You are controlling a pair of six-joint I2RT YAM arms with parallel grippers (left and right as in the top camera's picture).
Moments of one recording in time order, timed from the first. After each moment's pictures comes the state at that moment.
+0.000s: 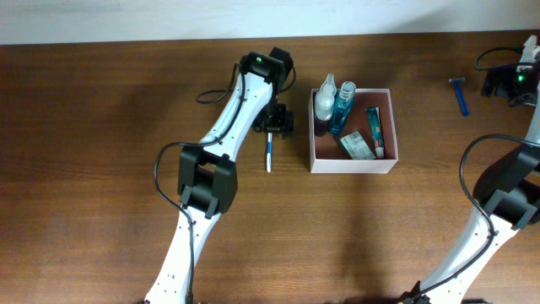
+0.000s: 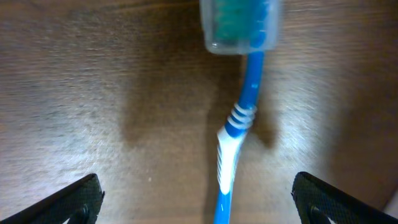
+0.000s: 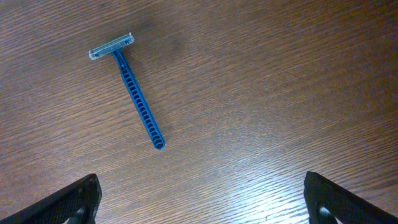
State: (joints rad) left arm -0.46 2.72 2.65 -1.55 0.02 -0.38; right arm -0.55 2.43 2.42 -1.15 -0.04 -0.20
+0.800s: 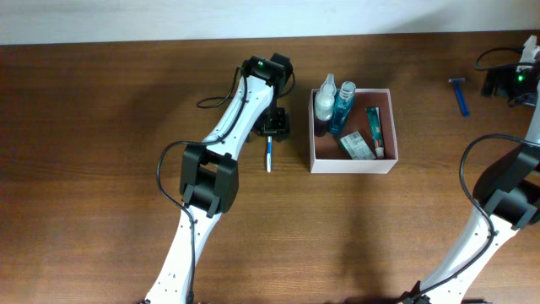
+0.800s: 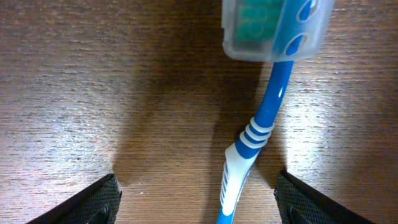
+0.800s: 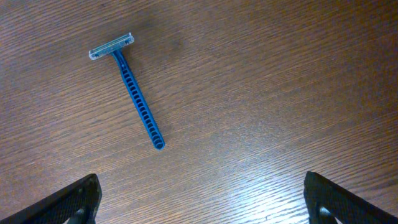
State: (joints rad) left arm -0.46 2.75 2.65 -1.54 0.03 -0.44; right arm -0.55 2.43 2.42 -1.15 -0.04 -0.20
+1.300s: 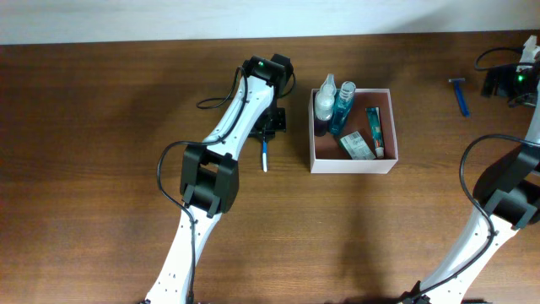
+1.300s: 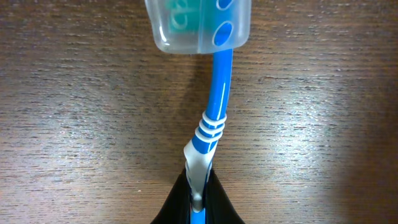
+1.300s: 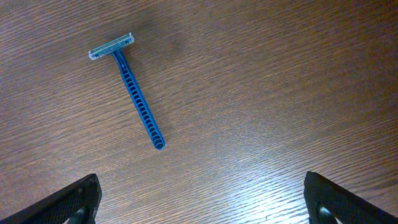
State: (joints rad) left arm -0.46 2.75 2.65 -1.55 0.03 -0.45; right arm -0.55 2.43 2.42 -1.15 -0.04 -0.20
